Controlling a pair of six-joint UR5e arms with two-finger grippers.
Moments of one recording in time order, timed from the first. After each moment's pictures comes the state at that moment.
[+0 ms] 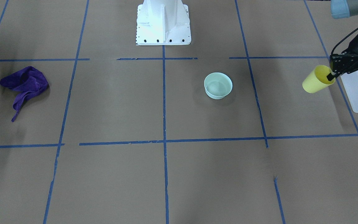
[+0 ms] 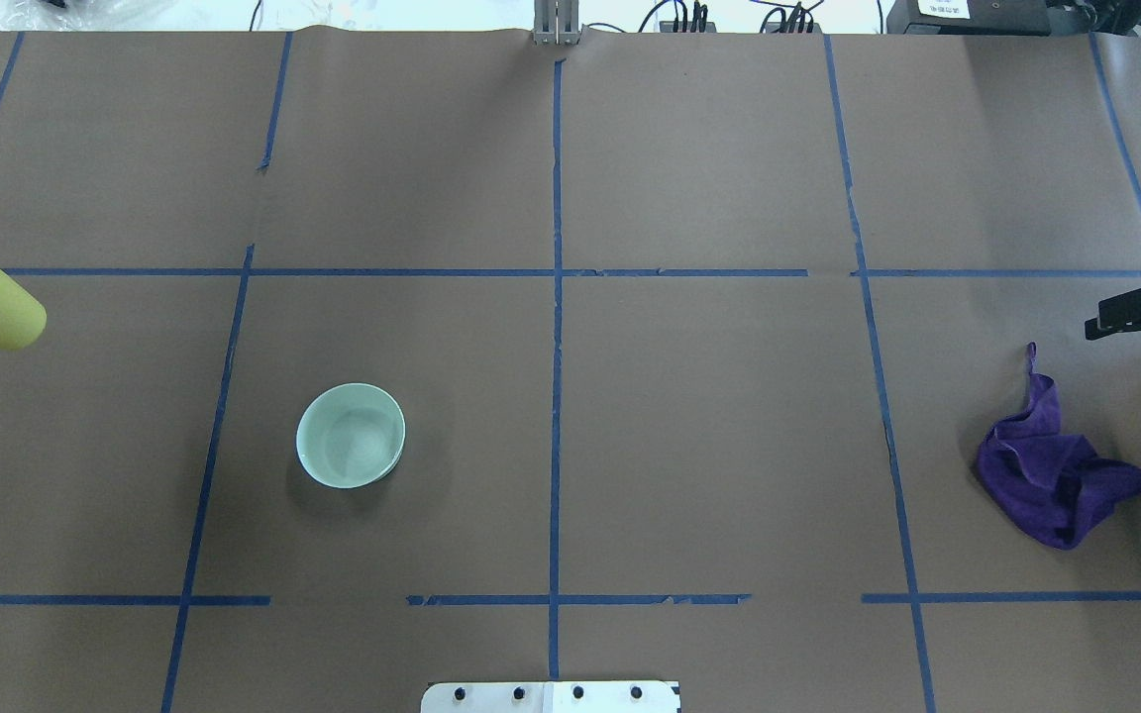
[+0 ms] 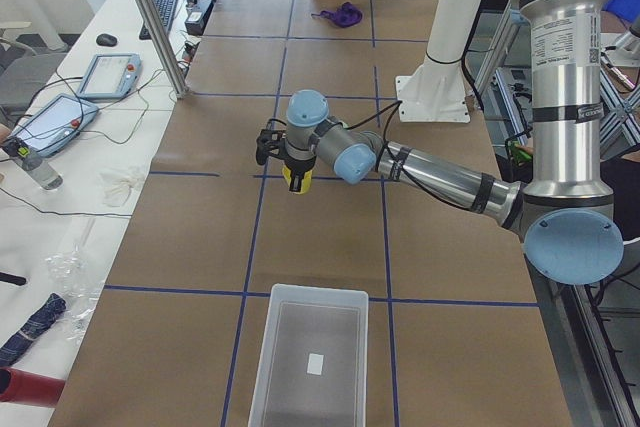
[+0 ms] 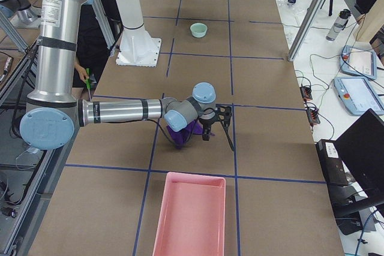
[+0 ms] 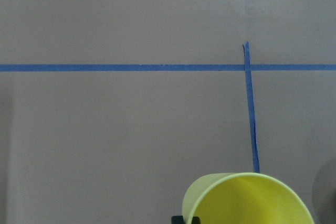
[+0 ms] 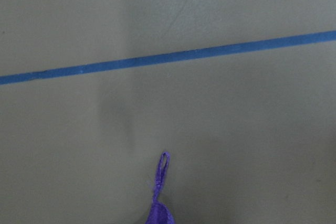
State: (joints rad) left arm -1.24 -1.48 -1.98 -1.87 -2.32 -0.57; right arm 1.10 -1.71 1.73 -0.99 2.24 0.85
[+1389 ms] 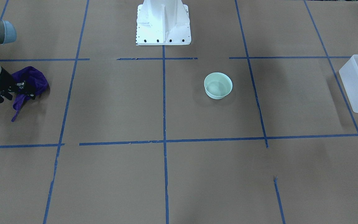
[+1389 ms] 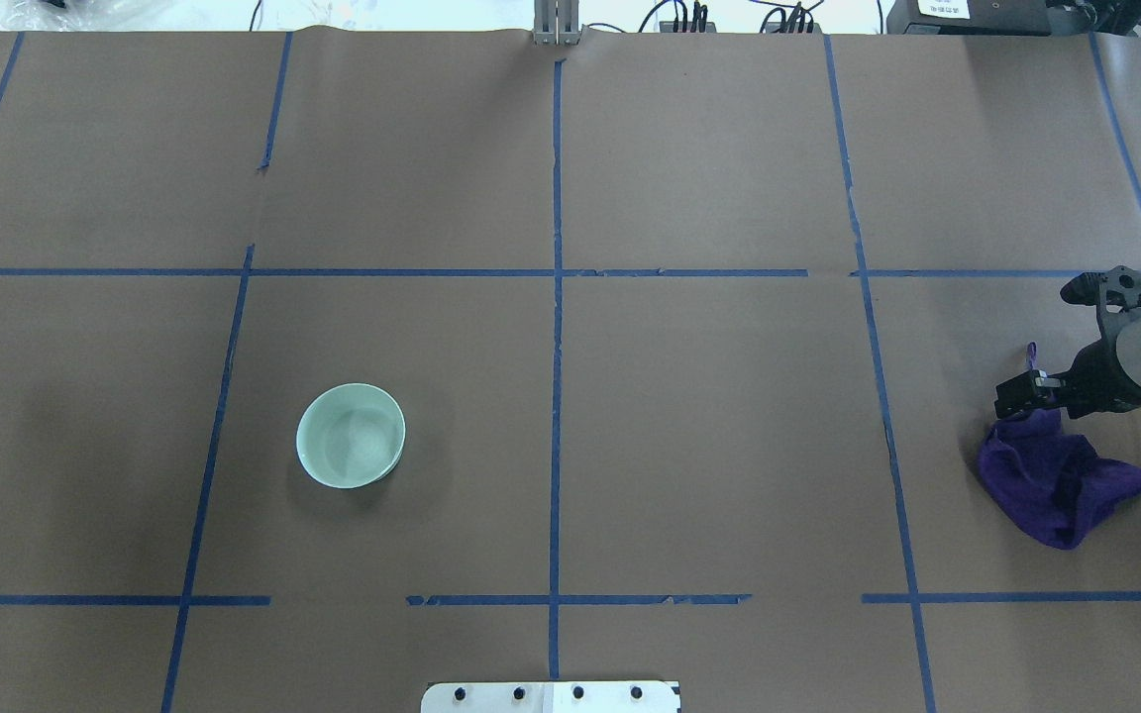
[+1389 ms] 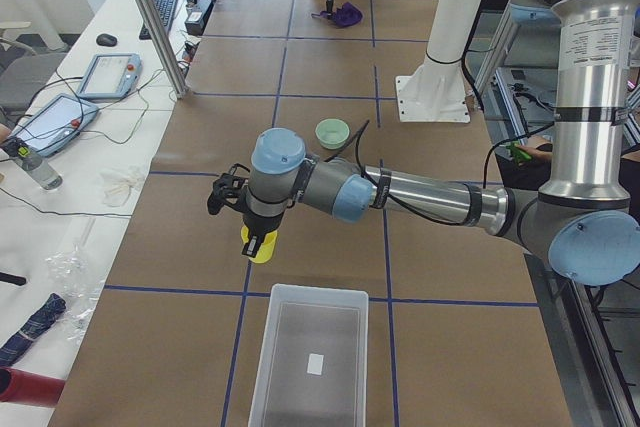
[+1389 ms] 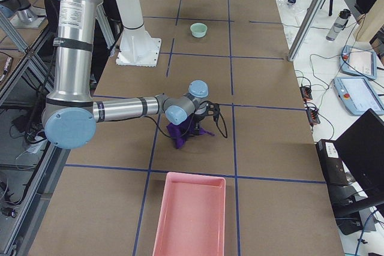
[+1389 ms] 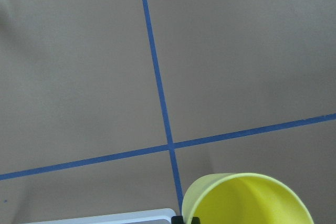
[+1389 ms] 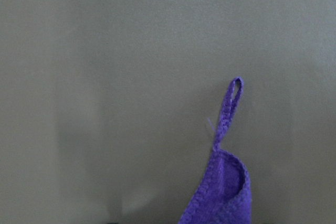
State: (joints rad) left arm -1.57 -1.53 -1.76 -1.78 -2.24 -0.05; right arm 0.87 -1.70 1.71 -1.00 2.14 0.90
